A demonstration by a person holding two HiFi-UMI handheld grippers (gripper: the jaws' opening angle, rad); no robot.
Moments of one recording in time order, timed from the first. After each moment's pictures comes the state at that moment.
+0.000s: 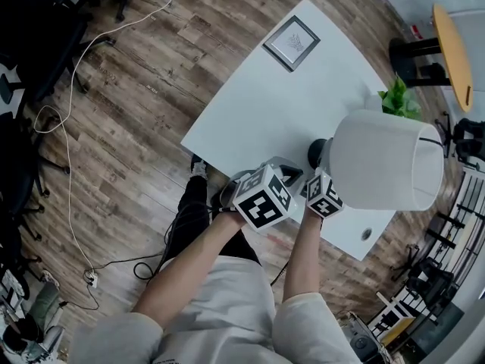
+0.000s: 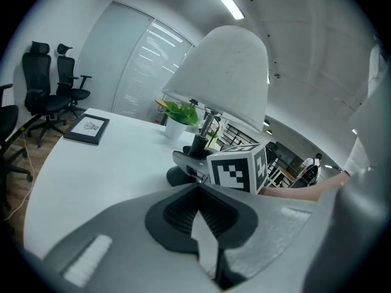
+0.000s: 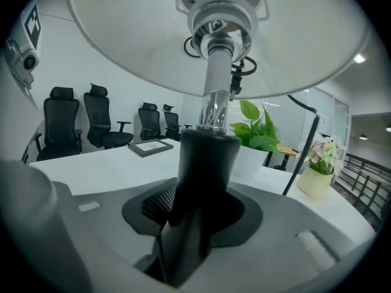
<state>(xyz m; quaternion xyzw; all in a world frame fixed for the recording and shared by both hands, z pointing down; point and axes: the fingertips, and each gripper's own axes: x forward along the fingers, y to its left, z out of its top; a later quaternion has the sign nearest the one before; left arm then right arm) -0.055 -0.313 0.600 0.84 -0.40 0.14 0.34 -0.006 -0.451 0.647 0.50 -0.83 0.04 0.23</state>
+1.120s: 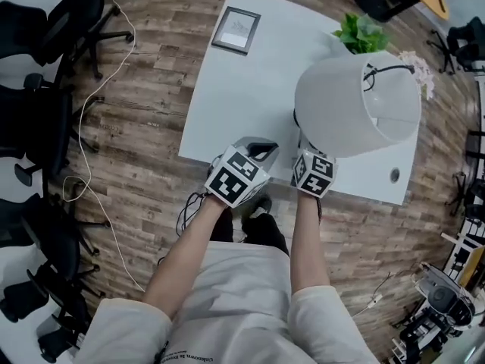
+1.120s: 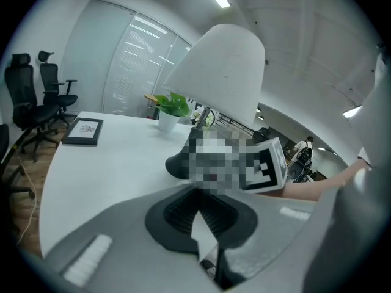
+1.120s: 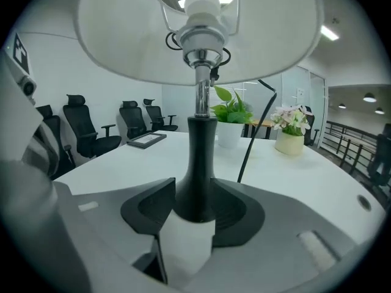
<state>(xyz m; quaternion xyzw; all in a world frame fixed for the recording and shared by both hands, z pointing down) -0.070 -0.278 0.611 0.86 -0.36 0.19 0.32 0.018 -0.377 0.670 0.55 -0.78 0.16 0.23</state>
